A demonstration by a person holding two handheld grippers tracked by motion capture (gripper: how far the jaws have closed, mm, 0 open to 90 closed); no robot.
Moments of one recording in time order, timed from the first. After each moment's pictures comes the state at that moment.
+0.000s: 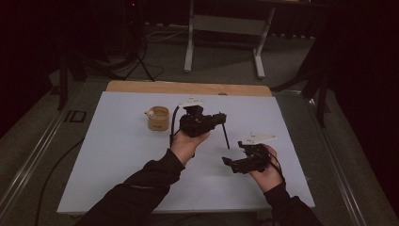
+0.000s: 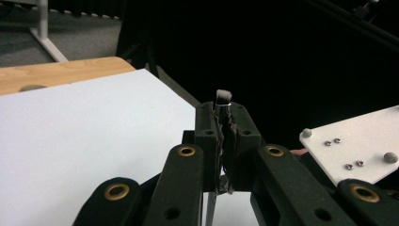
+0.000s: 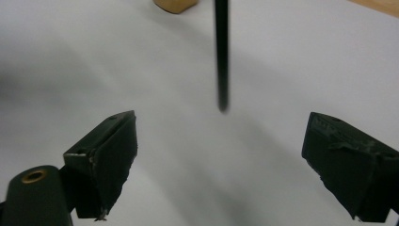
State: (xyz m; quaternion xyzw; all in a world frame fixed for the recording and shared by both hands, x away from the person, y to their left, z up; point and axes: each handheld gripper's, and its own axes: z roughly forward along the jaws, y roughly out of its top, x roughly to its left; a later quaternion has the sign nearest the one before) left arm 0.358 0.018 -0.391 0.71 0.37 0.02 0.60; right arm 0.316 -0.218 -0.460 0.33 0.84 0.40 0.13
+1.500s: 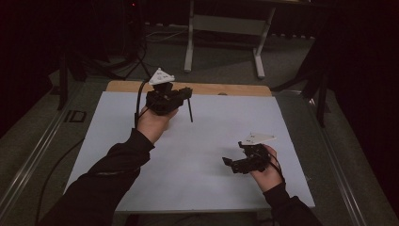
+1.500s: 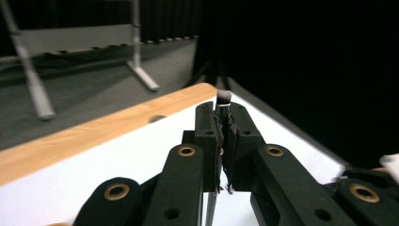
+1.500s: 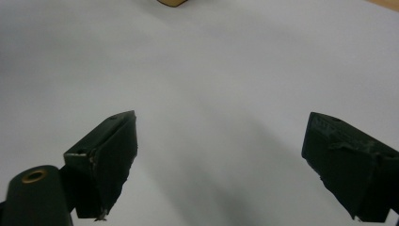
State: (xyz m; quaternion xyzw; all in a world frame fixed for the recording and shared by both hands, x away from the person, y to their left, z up) left arm 0.372 0.098 -0.332 0.72 0.40 0.19 0.53; right arm 0.317 -0.218 -0.462 0.34 0.85 0.39 0.13
